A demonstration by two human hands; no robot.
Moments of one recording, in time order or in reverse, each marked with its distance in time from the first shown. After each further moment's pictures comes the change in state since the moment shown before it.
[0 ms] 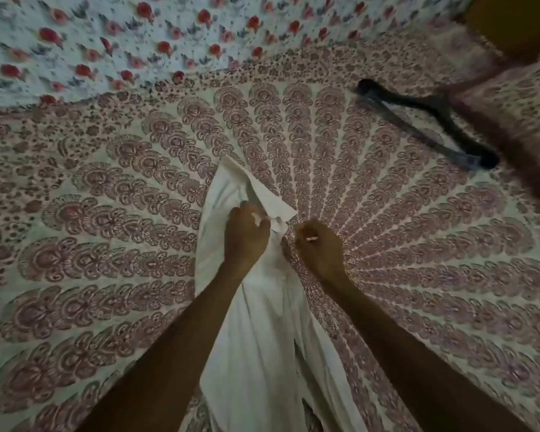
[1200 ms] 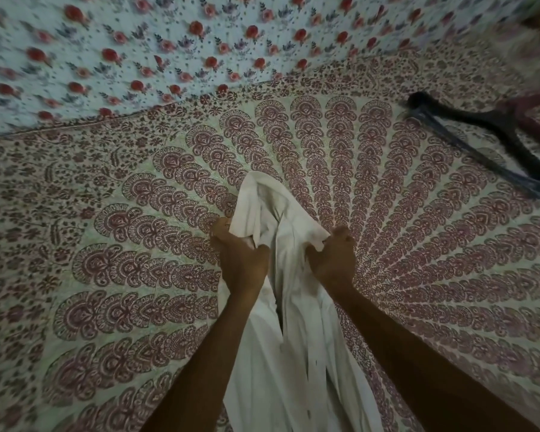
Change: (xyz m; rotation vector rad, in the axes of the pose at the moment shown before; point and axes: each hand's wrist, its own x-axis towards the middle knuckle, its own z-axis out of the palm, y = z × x) left_hand -0.006 -0.008 -0.051 -0.226 0.294 -0.345; right_hand 0.051 -0.010 0.063 -0.212 -0.059 0.191
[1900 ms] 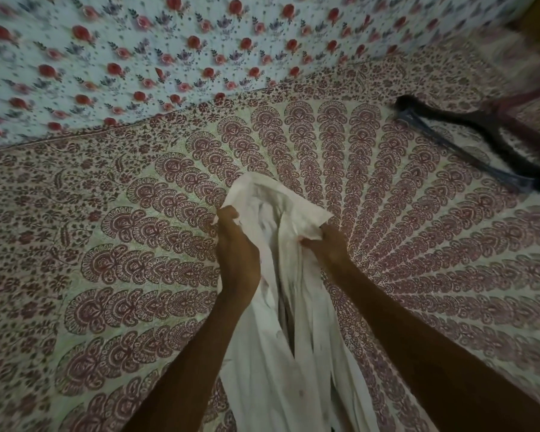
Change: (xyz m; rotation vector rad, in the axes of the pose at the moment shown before) left_hand -0.016 0.008 -0.014 0.076 0.169 0.447; right_hand 0.007 0.001 -0.021 0.457 -0.192 0.038
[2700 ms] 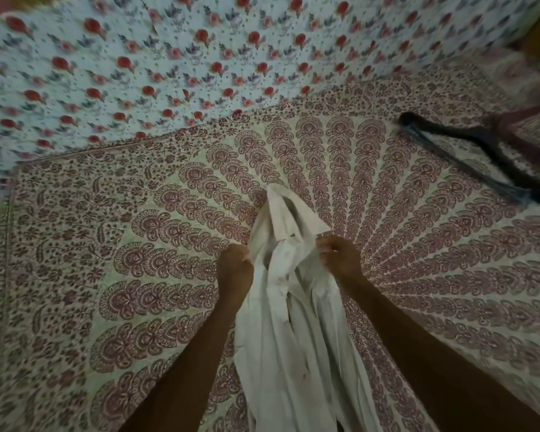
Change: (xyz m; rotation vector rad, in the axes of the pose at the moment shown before) left_hand -0.010 -0.044 -0.027 0.017 -0.273 -0.294; right_hand -0.044 -0.008 -0.029 -0.089 -0.080 -0.123
